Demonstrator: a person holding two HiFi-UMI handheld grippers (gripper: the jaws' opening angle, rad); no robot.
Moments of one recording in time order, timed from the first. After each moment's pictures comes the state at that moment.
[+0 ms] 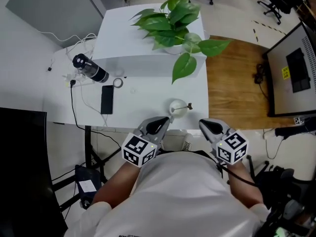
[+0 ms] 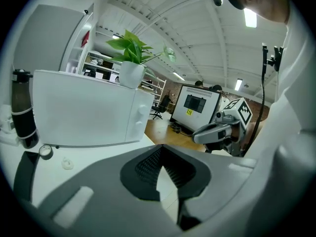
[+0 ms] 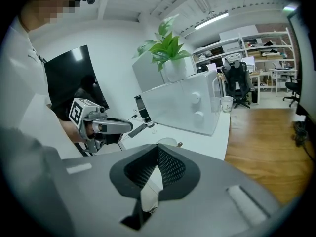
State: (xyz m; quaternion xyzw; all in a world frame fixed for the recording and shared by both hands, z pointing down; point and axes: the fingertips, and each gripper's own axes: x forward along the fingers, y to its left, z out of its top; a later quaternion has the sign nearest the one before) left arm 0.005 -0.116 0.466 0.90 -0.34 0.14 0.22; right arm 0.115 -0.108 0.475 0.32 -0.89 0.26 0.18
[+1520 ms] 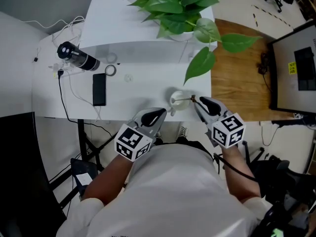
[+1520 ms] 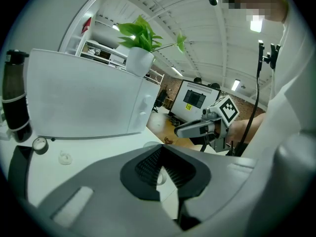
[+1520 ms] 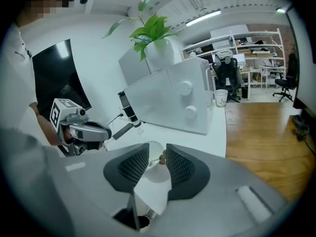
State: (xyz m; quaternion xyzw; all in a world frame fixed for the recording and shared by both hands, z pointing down) left arm -0.015 -0.132 0.498 0.90 -0.30 0.16 0.26; right arm 0.097 -0.168 0.518 0.37 -0.86 0.28 0.20
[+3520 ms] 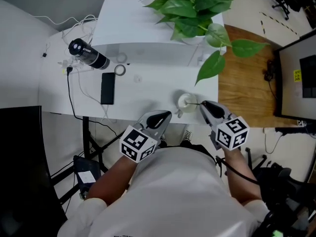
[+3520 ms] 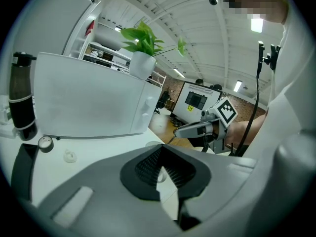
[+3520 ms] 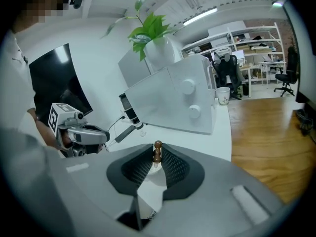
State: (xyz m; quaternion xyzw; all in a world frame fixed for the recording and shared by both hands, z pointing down) left arm -0.023 -0.127 0.493 0.90 -0.31 0.15 0.26; right arm 0.088 -0.169 0.517 0.36 -0.87 0.29 0.18
